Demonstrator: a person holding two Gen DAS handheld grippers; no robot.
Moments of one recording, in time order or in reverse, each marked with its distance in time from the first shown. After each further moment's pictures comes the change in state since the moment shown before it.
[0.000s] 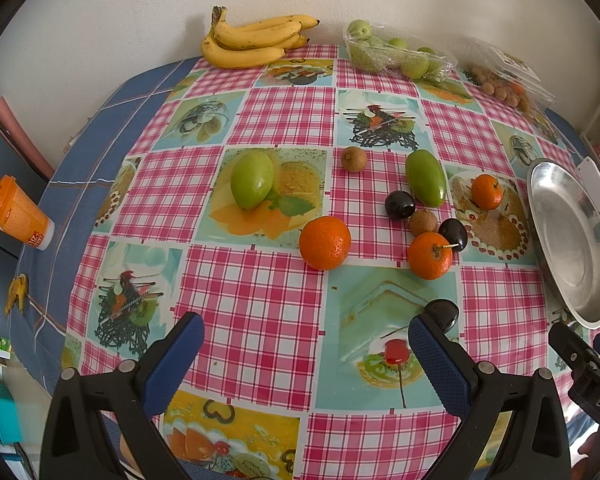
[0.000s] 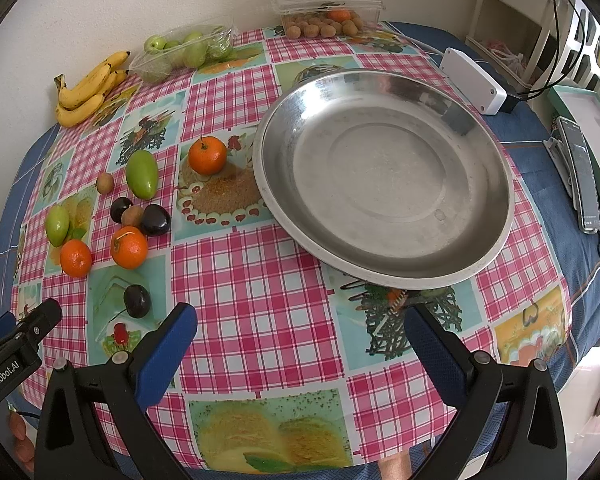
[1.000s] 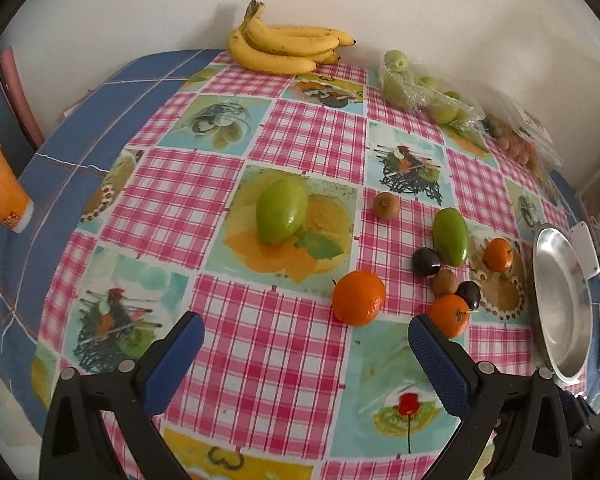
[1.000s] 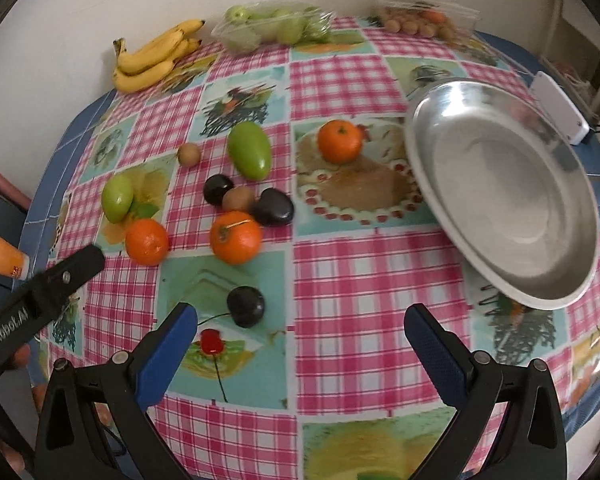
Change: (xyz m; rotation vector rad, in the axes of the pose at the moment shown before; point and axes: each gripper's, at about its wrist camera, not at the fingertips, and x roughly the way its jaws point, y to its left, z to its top) left arm 0.024 0.047 0.028 -0.147 -0.036 -0.118; right arm 0.023 0.086 0.001 -0.120 0.040 0.153
